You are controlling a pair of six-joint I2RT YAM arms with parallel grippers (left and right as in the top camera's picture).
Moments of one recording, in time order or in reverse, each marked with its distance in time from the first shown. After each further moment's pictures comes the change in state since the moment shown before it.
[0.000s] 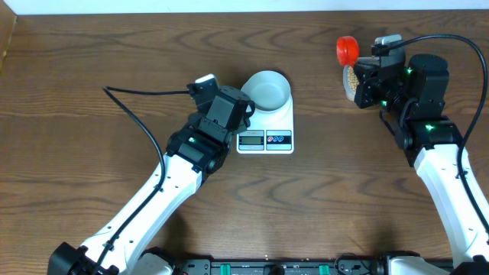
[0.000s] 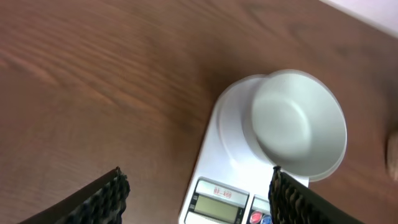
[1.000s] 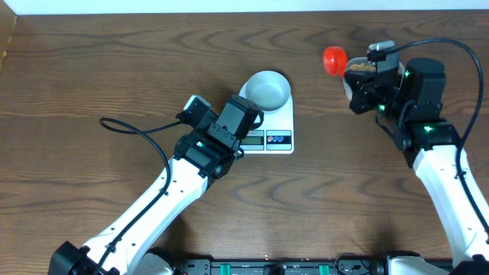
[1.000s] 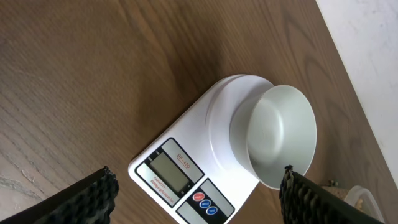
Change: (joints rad) left arm -0.062 0.000 0.000 -0.100 -0.020 -0.687; right arm 0.000 0.000 -0.011 -0.028 -0.093 0.037
